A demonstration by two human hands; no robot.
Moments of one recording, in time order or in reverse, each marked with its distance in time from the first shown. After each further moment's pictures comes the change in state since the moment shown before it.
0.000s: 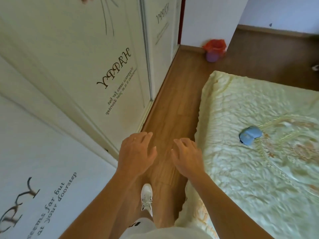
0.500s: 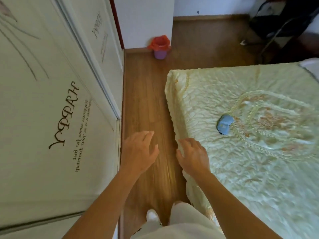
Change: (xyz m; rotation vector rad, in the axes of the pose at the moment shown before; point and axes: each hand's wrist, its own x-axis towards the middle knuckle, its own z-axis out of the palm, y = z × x) left_hand 0.215 -0.018 0.011 -0.081 -0.110 0.403; right_hand 0.126 0.005 -0.012 -0.023 0.157 0.401
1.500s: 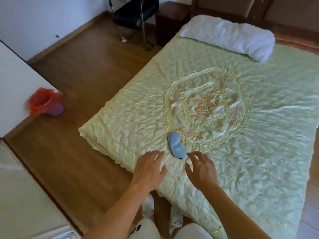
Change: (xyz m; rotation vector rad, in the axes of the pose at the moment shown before) left_hand 0.406 0.242 0.167 0.078 -0.465 0.859; right_hand 0.216 0.279 -0.022 0.027 0.181 0.811
